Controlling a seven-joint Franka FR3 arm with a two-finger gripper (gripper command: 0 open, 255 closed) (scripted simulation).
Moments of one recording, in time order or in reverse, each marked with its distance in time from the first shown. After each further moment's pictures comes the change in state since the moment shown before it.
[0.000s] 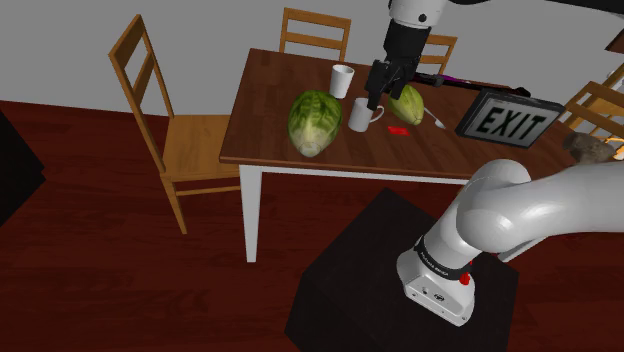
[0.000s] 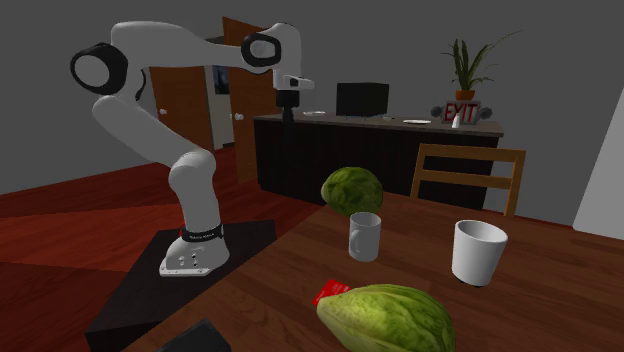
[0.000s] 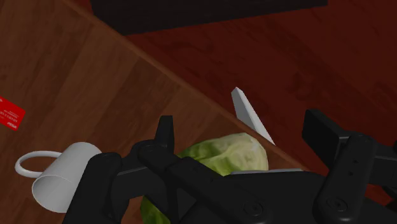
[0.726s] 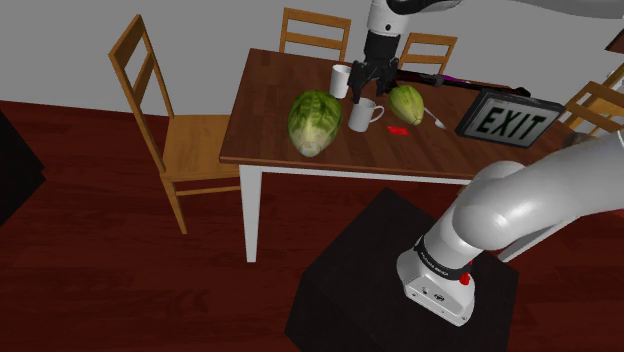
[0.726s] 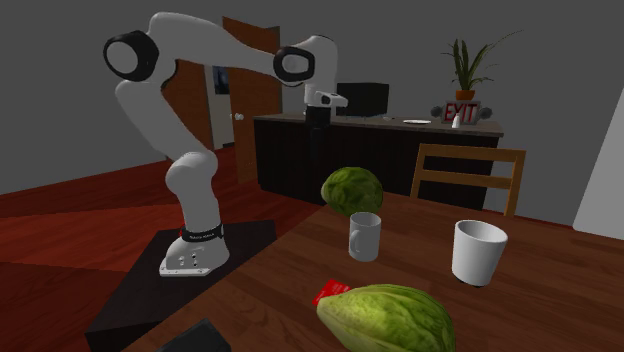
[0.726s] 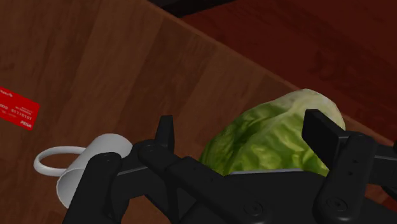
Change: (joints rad) arm -0.084 0.292 -0.113 0.093 -0.042 0.154 -0.023
